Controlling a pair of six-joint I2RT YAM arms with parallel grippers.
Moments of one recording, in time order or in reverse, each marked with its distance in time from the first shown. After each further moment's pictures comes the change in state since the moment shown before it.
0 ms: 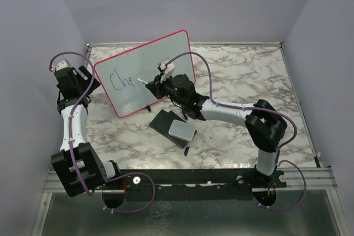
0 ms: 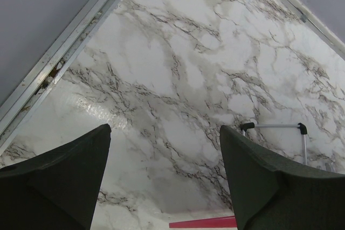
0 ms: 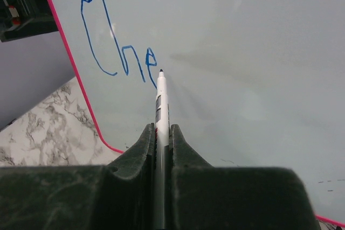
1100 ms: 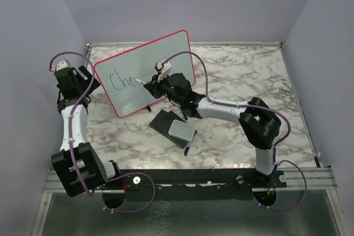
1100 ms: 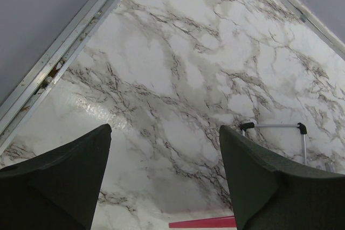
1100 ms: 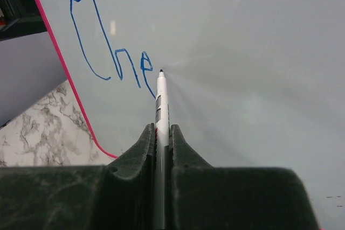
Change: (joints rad) left arm 0.000 0.000 0.000 0.000 0.001 0.000; right arm -0.006 0.064 0.065 -0.011 -0.016 0.000
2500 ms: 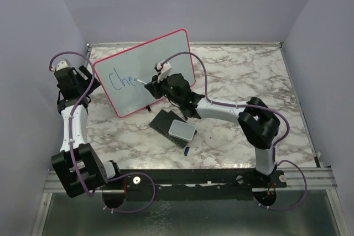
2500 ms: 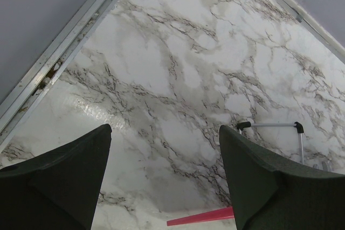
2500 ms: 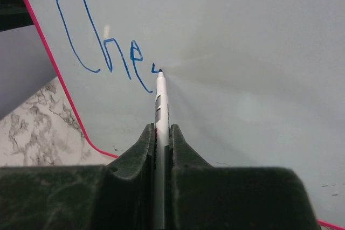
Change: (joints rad) left arm 0.000 -0.007 0.000 0.000 0.006 0.000; right arm -0.007 0.014 0.006 -0.031 0.033 0.000
